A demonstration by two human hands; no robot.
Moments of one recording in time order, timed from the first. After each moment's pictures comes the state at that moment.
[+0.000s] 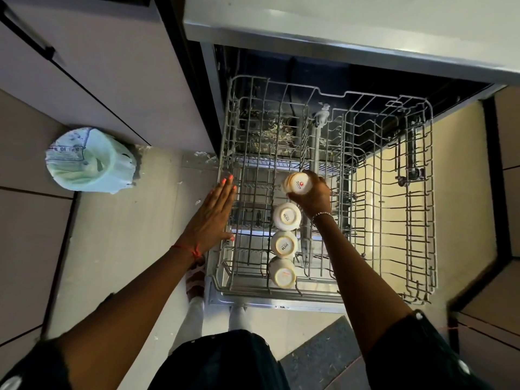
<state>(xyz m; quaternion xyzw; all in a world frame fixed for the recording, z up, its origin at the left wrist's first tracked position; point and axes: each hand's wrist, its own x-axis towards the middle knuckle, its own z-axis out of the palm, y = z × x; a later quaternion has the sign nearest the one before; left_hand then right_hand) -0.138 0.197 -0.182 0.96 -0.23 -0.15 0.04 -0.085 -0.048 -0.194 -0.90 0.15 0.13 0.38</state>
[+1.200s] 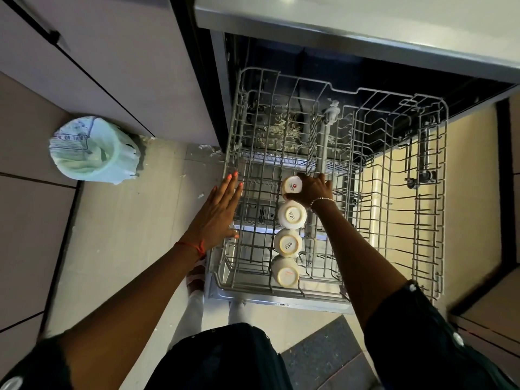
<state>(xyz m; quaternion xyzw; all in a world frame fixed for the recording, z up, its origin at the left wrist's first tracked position) -0.139 0.195 -0.185 0.96 -0.21 -0.17 0.10 -0.061 -0.042 -0.207 -0.95 0.02 0.31 0.09</state>
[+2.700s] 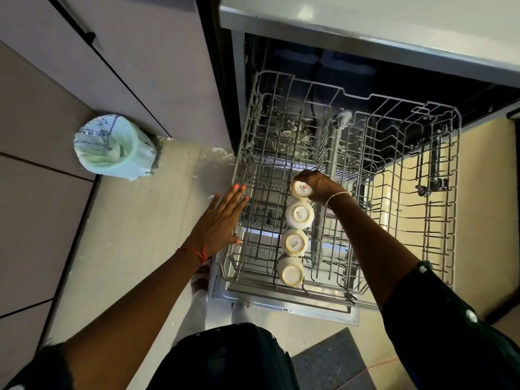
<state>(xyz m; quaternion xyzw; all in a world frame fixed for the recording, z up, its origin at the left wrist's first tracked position) -0.171 0.202 -0.187 0.97 -0.23 -0.12 0.01 -0.041 -0.058 -0.230 -0.92 -0.23 0.30 0.13</state>
